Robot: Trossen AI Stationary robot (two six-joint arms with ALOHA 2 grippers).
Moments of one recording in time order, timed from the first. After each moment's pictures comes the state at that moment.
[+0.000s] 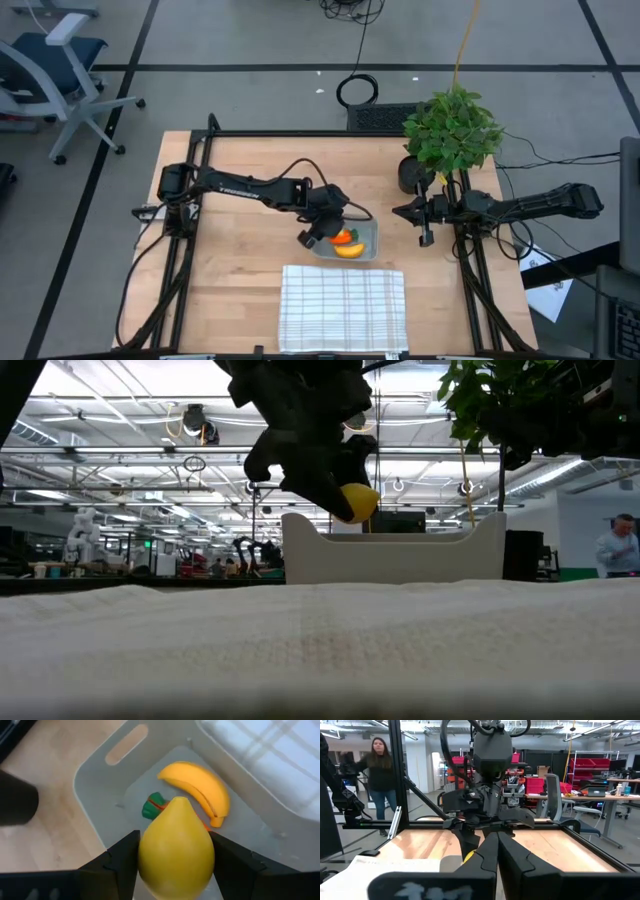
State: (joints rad) left arm 0.02 1.91 1.44 -0.46 0.16 0.78; right arm 0.06 0.49 0.02 0.62 0.05 -0.01
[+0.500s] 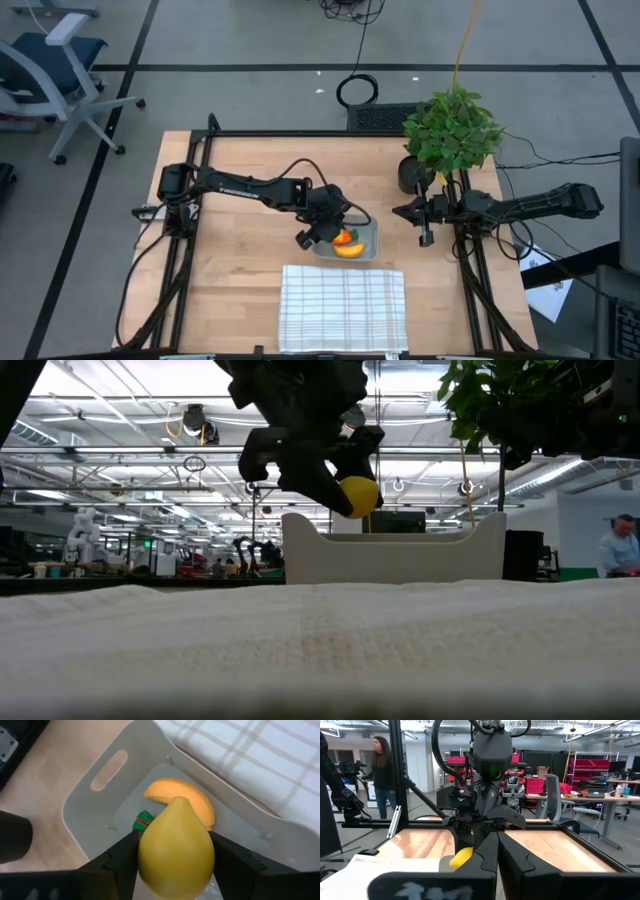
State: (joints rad) left arm 0.02 1.91 1.44 -0.46 0.25 0.91; right arm 0.06 0.49 0.02 0.62 0.05 -0.01
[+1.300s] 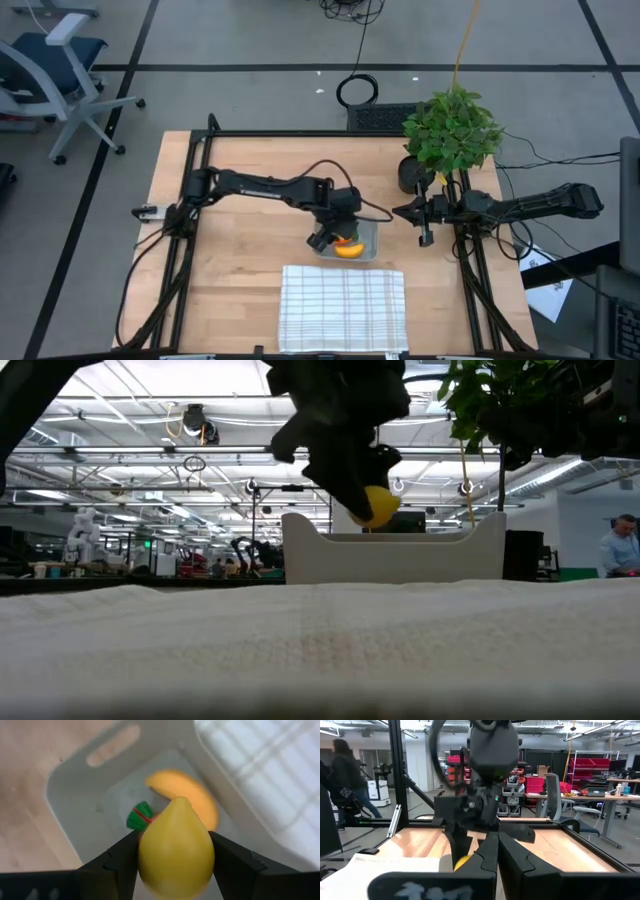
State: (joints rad) left arm 0.01 2.11 1.78 -0.79 0.22 0.67; right arm 0.06 0.49 0.02 0.62 0.05 -0.01
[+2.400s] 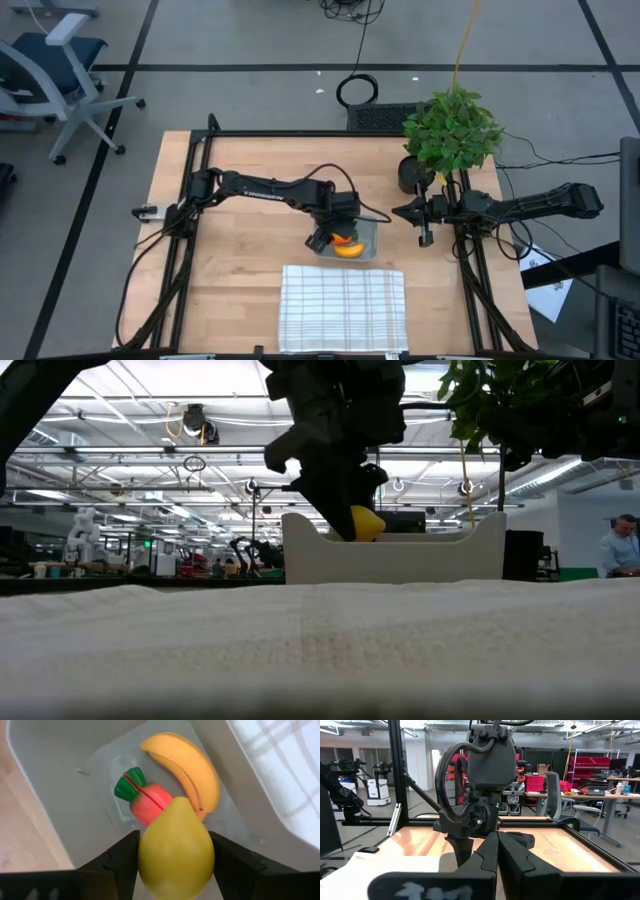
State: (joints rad) left arm 0.00 2.14 1.79 -0.86 0.16 0.57; right arm 0.06 0.49 0.02 0.61 0.05 -0.01
